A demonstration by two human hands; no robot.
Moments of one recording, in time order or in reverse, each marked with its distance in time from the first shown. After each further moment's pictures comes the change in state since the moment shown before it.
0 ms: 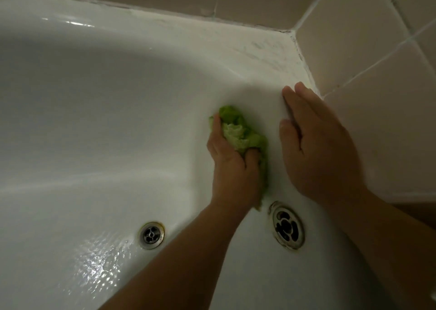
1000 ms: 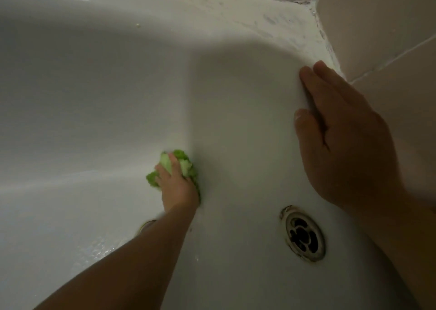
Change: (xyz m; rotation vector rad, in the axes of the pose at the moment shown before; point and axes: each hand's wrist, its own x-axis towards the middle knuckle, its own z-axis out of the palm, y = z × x) left_hand 0.044 -0.137 -0.070 0.641 0.078 -0.495; right_hand 0.003 0.001 0.001 0.028 0.038 -0.029
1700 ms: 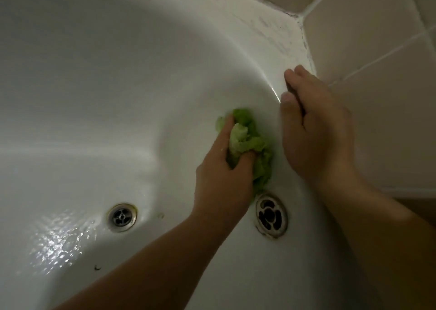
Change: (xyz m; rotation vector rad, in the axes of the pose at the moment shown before) left_hand -0.139 0.092 -0.026 -0.735 -0.178 0.374; right_hand 0.008 -0.001 -0.004 0.027 -0.029 0.037
